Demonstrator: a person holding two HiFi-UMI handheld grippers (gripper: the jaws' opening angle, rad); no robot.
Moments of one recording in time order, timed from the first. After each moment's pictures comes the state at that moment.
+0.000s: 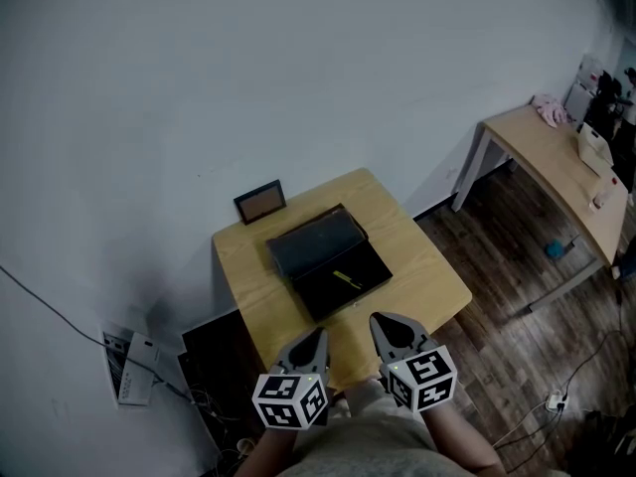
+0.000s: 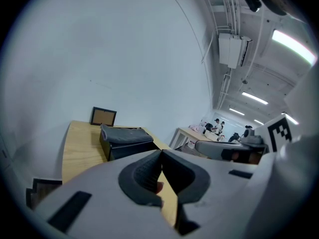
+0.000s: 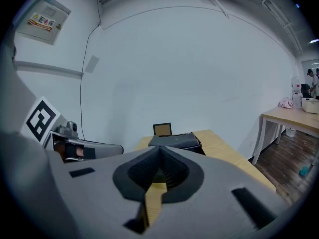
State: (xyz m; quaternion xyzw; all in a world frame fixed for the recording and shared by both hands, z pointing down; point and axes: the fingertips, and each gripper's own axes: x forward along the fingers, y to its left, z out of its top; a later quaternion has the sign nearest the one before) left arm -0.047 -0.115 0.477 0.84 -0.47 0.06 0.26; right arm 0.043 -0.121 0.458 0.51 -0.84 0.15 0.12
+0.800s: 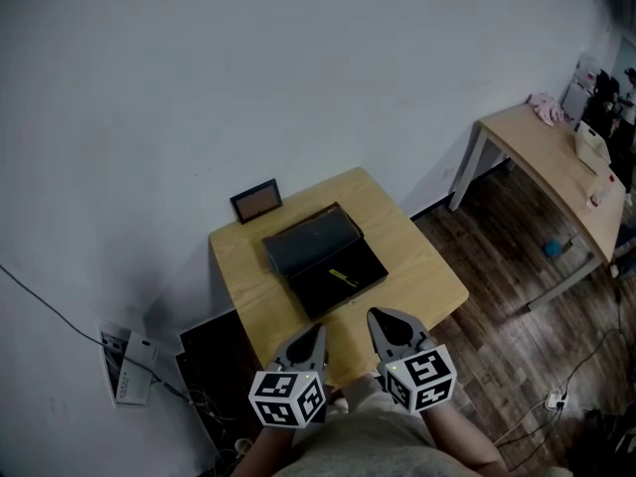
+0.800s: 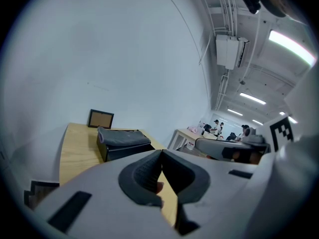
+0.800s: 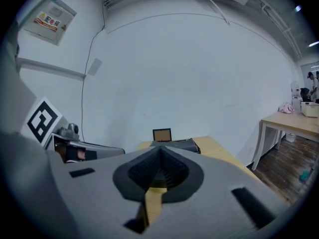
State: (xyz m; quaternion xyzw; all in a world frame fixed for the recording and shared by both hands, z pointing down) left arm -0.039 -0.114 0.469 0.85 -0.47 0.05 0.25; right arm 0.047 -0.119 0.443 0.51 -0.84 0.13 0.10
